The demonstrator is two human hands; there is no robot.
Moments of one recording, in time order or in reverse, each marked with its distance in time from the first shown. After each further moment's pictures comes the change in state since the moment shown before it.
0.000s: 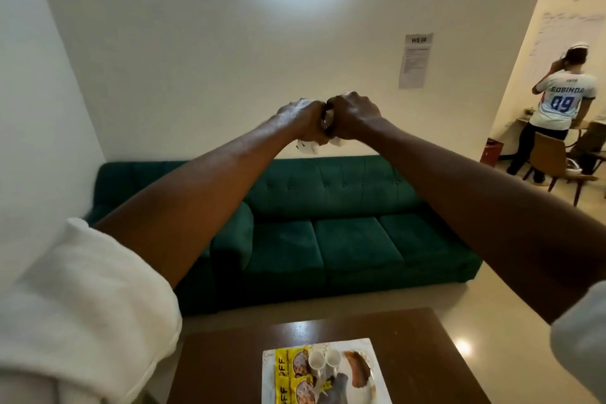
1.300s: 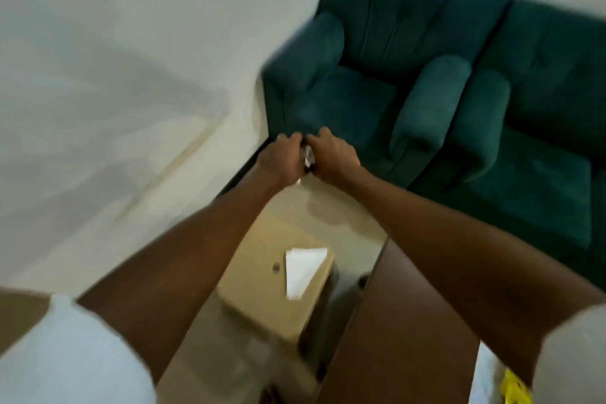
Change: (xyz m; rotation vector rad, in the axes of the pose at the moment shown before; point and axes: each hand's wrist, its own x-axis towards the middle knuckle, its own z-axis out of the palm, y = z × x) left_hand -0.368 -0.717 0.371 -0.151 -0.138 -0.907; right_hand -0.068 -0.678 0.612 0.252 -0.535 -0.688
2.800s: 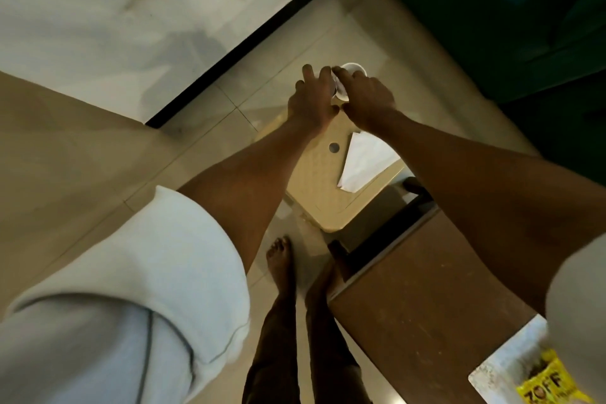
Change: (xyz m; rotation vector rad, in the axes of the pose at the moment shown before) left_hand -0.036 -0.192 0.279 -0.125 -0.065 -0.401; right_hand 0.019 -0.037 0.332 -0.083 -0.369 -0.256
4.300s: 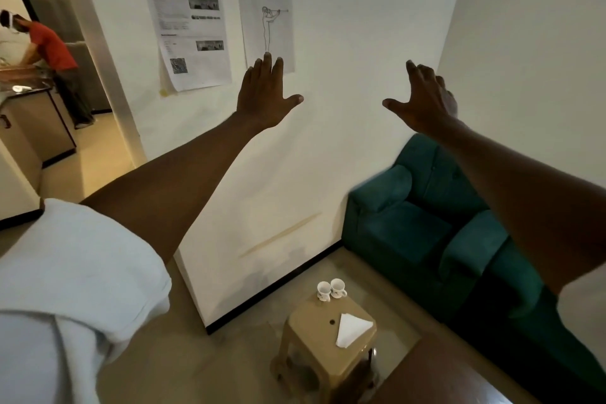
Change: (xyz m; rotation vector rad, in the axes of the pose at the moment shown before) left_hand -0.419 0.142 -0.703 0.215 0.908 0.294; right_hand -0.456 -0.130 -0.670 0.039 0.977 0.065
